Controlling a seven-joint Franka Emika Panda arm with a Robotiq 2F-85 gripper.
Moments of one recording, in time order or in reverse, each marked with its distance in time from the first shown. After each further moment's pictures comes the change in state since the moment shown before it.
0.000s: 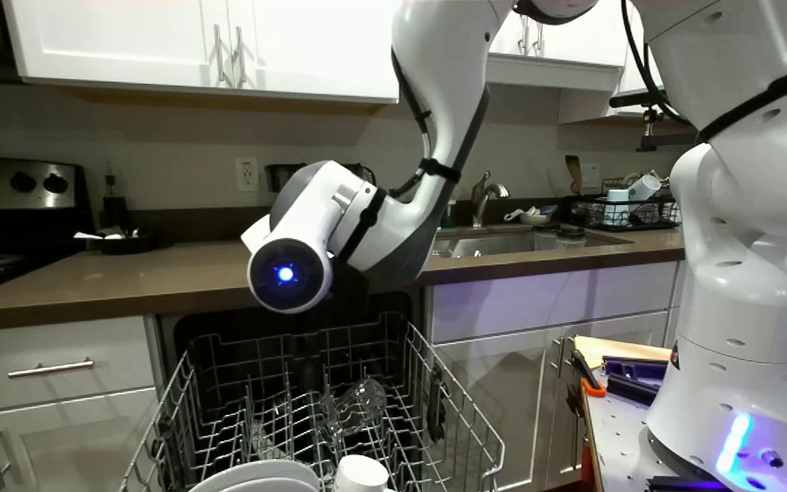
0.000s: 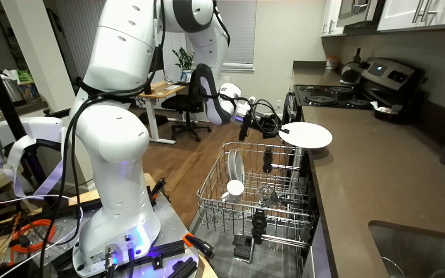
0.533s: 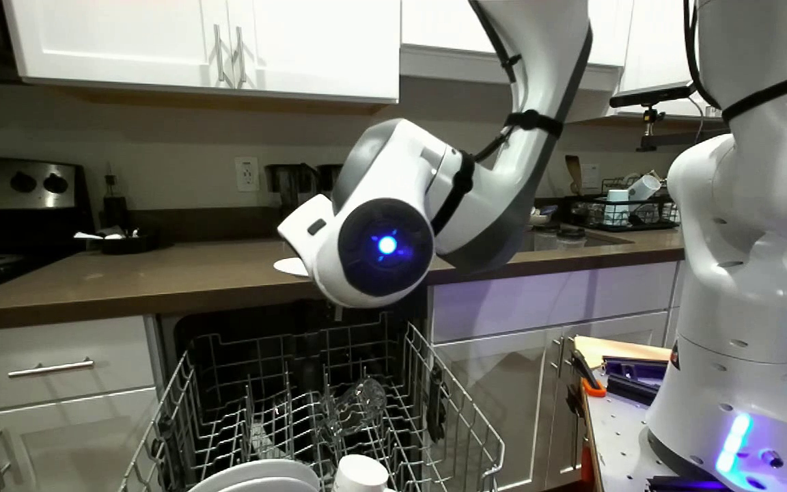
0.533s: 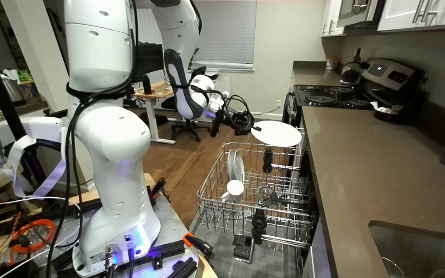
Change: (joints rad) arm 0.043 -0.261 0.122 -0.297 0.110 0.075 0.001
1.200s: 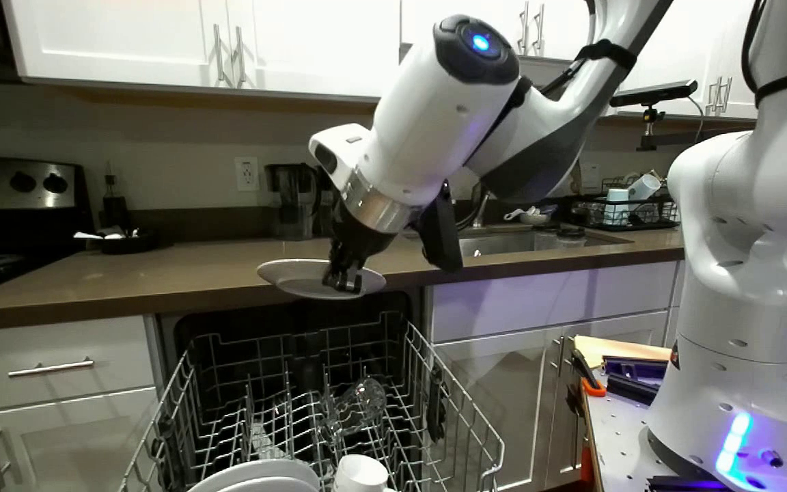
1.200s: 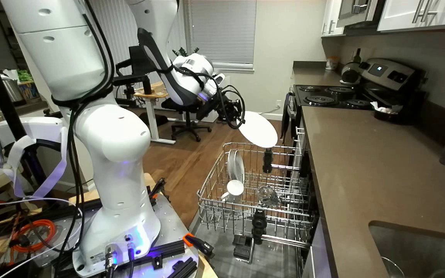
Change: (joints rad) arm -0.008 -0.346 -0.099 -0.165 0.190 0.569 -0.178
